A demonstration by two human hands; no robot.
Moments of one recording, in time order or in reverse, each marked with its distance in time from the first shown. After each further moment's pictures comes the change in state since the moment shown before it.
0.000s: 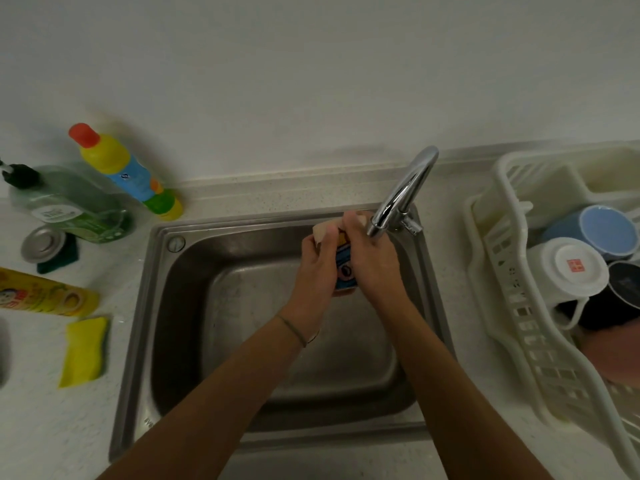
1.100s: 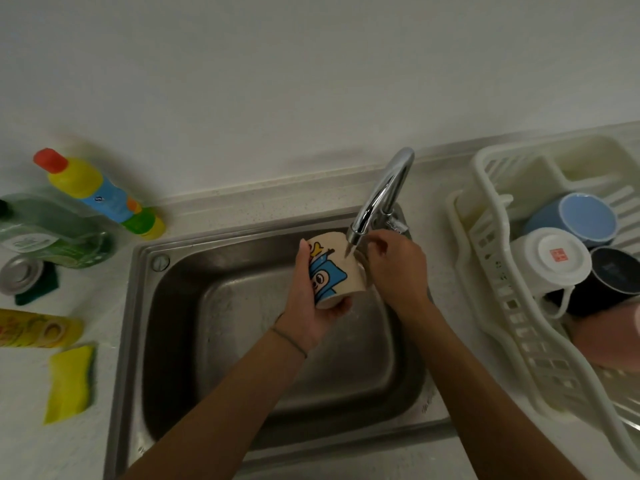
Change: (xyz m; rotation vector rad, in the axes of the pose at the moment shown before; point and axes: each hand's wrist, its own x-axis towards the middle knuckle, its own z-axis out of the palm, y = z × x) left_hand 0.009 -0.019 -0.003 -0.398 -0.132 -0.385; right_hand 0.034 0.050 -0.046 -0.665 0.228 -0.247
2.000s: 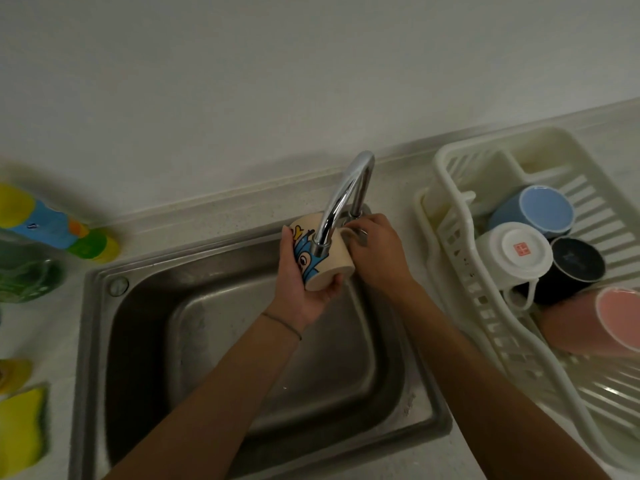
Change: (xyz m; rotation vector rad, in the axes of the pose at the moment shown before) left_hand 0.038 0.007 0.039 -0.160 -0.176 -0.055; right_hand 0.042 0.027 -0.010 0.033 -0.055 -0.022
